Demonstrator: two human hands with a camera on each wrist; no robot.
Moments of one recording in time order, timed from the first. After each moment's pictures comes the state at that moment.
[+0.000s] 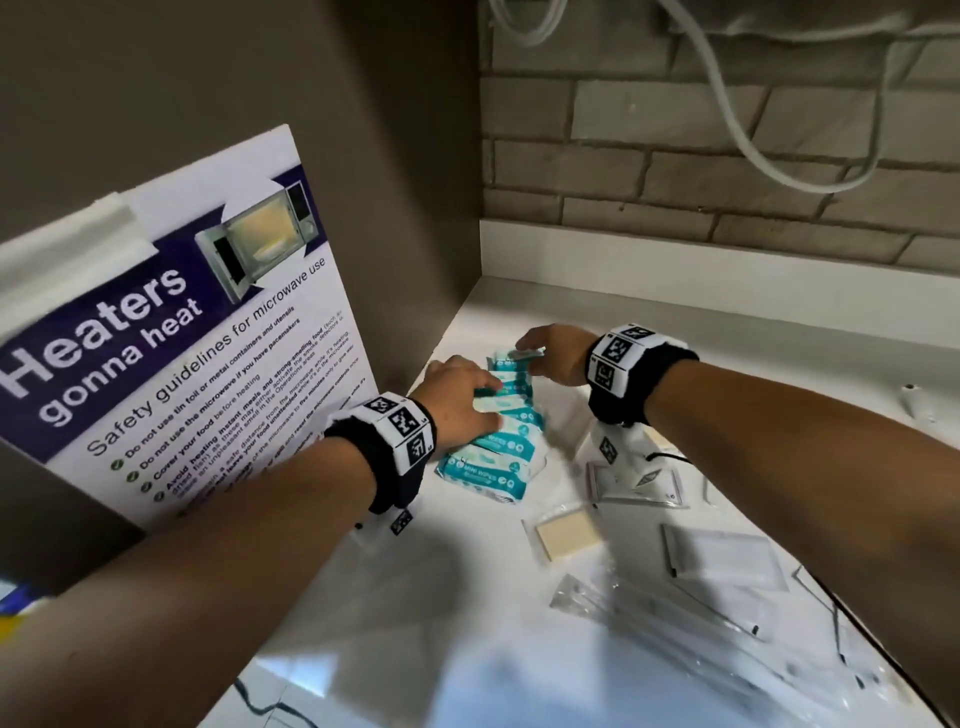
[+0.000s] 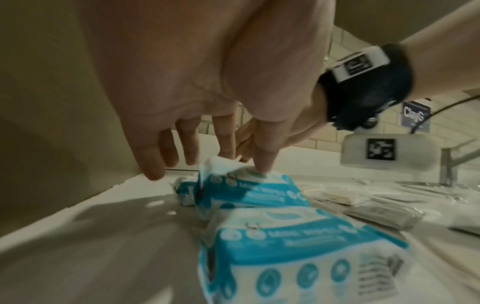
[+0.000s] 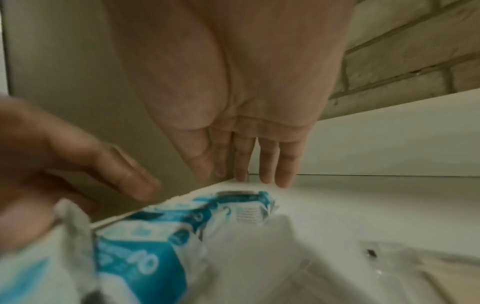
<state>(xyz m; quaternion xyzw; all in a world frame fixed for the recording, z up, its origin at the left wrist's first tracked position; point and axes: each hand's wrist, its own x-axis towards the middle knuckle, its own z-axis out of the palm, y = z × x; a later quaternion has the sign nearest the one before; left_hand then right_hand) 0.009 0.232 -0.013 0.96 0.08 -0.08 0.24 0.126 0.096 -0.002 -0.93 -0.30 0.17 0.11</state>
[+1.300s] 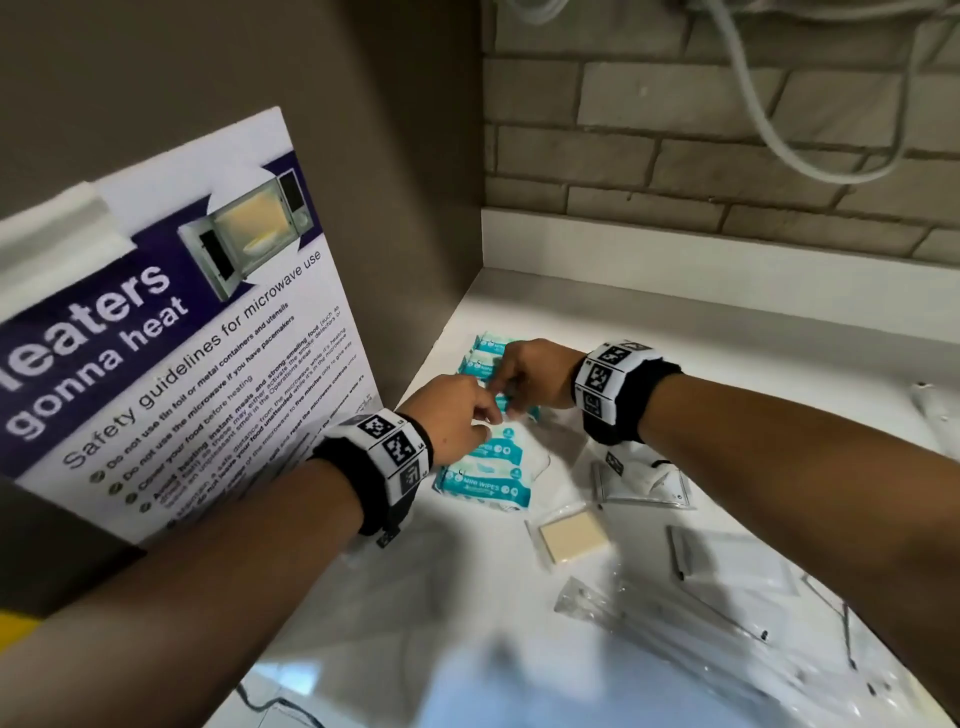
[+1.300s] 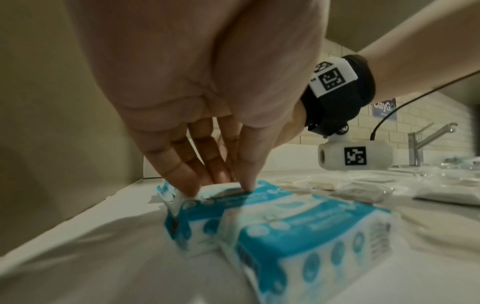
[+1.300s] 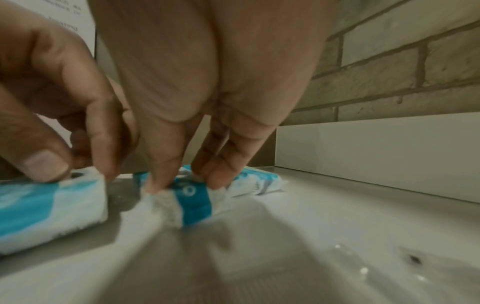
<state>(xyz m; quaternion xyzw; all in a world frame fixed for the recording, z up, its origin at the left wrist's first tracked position) -0.006 0.233 -0.009 0.98 0.01 -0.08 0.20 0.112 0.111 -0.018 -0.88 -0.43 0.19 0.09</state>
